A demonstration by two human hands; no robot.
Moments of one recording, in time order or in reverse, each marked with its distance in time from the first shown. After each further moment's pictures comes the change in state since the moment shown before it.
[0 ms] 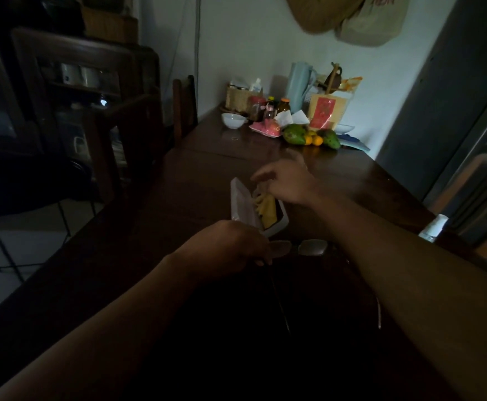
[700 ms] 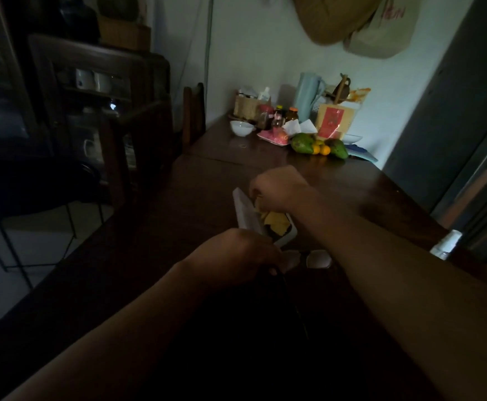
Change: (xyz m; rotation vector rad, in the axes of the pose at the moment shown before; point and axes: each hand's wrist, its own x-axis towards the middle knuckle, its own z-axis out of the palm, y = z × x) left_hand -0.003 0.001 -0.003 0.007 0.042 0.043; right_hand 0.017 -0.038 0.009 -0.570 0.031 -0.273
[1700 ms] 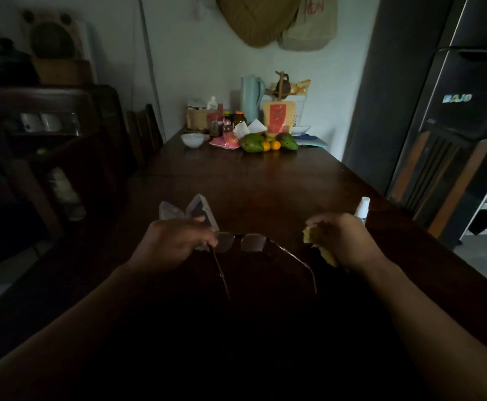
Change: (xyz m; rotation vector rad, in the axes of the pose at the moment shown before) left_hand 0.034 0.005 0.017 0.086 0.290 -0.136; right_hand -0.250 0.091 0.054 1.016 0.244 0.639
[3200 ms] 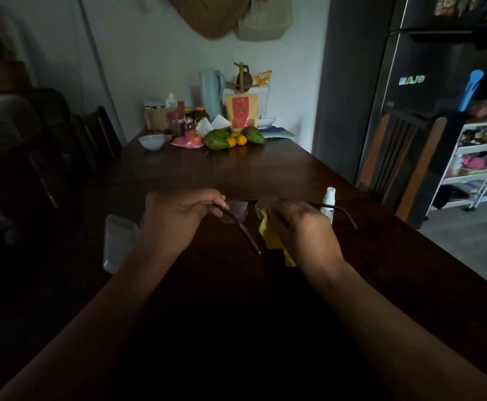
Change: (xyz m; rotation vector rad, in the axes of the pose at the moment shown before) left_hand 0.081 0.026 0.065 -0.286 0.238 0.039; right_hand -0.007 -0.014 0.018 -0.270 0.331 -0.263
